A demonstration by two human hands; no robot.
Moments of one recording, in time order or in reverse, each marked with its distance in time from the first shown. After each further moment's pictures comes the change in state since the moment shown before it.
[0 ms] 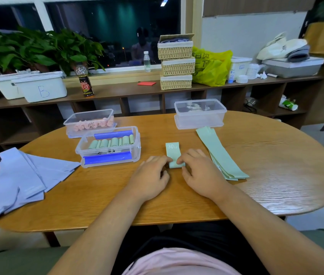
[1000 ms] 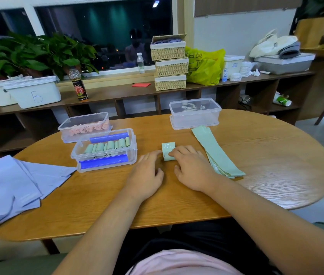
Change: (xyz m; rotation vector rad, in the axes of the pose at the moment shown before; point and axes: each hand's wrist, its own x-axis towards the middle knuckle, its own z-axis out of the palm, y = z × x) left_hand 0.011 -0.013 0.010 -0.083 0.098 -0.066; right_hand 0.022 0.000 0.008 -0.172 -0.073 -0.011
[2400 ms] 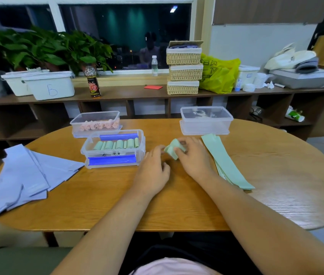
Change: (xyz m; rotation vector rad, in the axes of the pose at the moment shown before) left_hand 0.016 0.002 0.007 -0.095 0.186 -0.108; right_hand 0.058 0.003 0.017 0.409 0.261 0.269
